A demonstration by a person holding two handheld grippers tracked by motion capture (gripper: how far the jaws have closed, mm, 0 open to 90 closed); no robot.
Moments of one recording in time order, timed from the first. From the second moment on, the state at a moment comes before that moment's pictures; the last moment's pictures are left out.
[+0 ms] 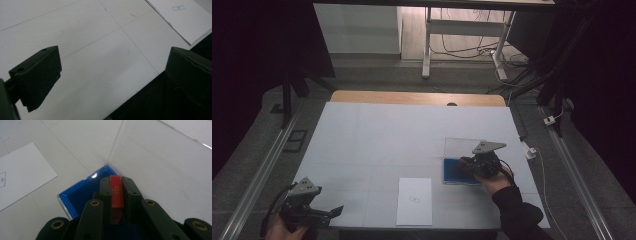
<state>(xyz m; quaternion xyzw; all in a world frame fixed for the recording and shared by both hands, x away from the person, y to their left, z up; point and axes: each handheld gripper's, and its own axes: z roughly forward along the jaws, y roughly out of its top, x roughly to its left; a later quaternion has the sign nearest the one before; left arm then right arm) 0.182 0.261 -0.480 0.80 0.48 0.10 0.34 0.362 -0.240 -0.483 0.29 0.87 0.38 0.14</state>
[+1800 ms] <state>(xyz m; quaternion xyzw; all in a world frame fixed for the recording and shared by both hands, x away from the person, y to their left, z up) 0.182 0.262 -0.480 0.80 0.48 0.10 0.34 0.343 -0.238 -0.465 0.34 0.84 0.39 0.12</state>
